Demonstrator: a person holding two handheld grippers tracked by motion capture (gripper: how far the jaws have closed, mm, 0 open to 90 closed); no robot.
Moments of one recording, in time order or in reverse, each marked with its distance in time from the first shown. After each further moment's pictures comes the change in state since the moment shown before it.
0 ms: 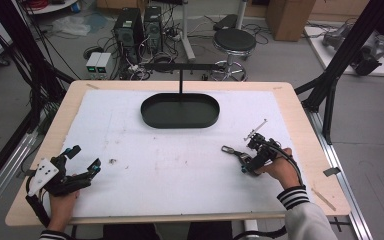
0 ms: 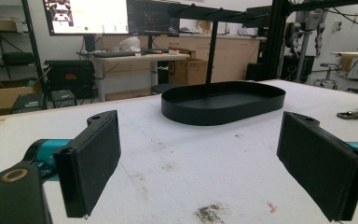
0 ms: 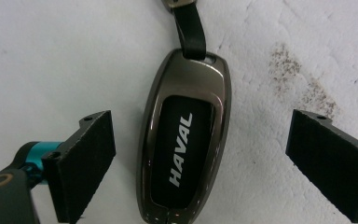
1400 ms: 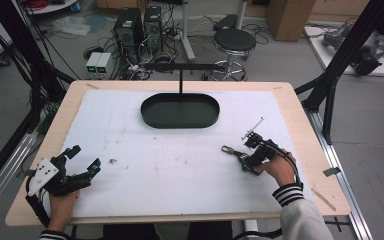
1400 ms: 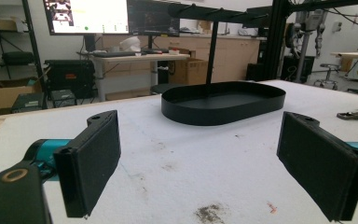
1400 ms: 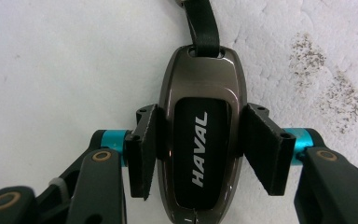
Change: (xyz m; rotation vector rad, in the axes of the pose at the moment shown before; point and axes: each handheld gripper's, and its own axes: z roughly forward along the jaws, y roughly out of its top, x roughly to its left) left arm 0.000 0.000 0.000 0.000 0.000 -0.001; right arm 0.000 0.008 0.003 0.067 0.053 0.048
